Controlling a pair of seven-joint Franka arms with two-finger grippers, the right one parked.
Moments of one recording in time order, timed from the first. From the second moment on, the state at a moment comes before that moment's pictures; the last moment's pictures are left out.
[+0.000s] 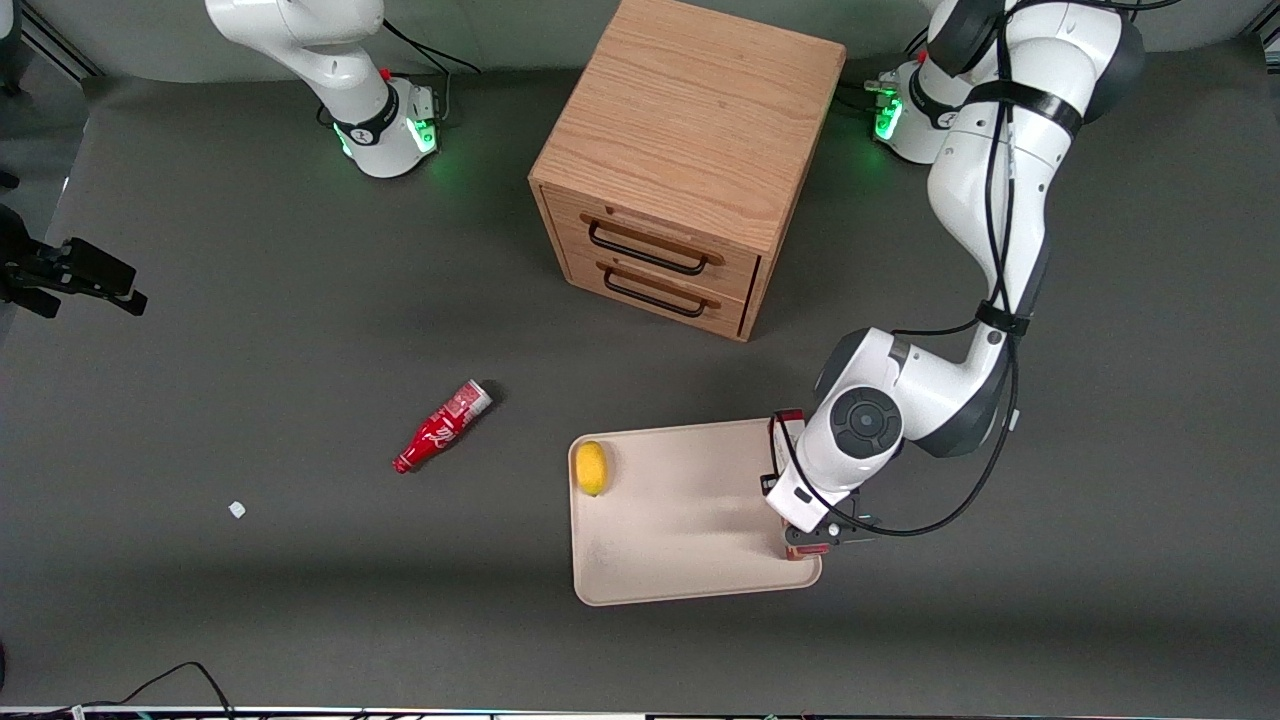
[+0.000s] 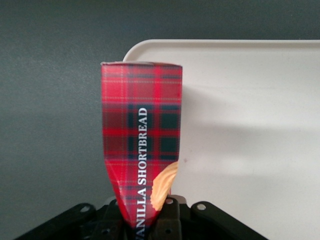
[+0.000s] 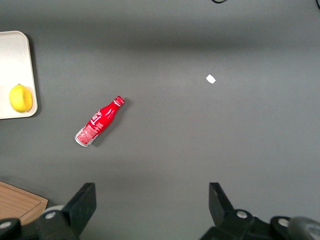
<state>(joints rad) -0.26 0.85 -0.22 -1.30 0.20 2.19 -0.61</state>
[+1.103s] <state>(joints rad) -0.24 0.80 -0.21 -1.29 0.18 2.32 -0.61</state>
